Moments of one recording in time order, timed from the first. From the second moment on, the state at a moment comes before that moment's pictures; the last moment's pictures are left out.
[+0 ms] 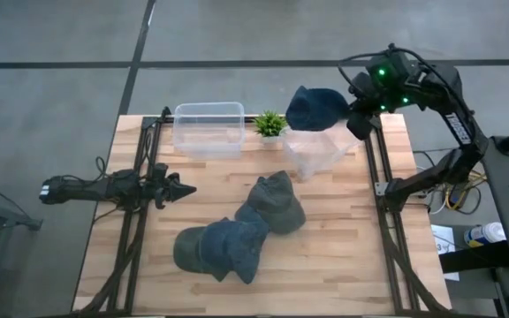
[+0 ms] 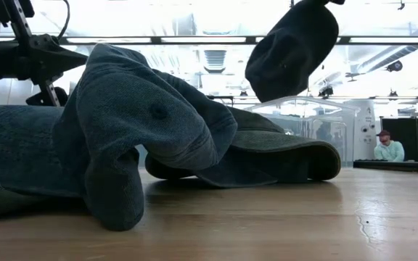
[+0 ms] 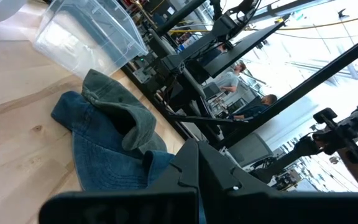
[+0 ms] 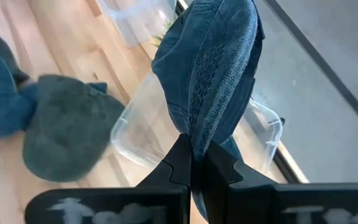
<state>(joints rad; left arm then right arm) -0.05 0.06 0.01 0.04 -0.06 -0.89 -0.59 1.40 2.04 -1.57 -0.03 -0.09</state>
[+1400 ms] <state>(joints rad) -0.05 0.06 0.01 0.02 -0.07 -0.89 -0.67 1.57 1.63 -1.57 -0.02 -0.40</state>
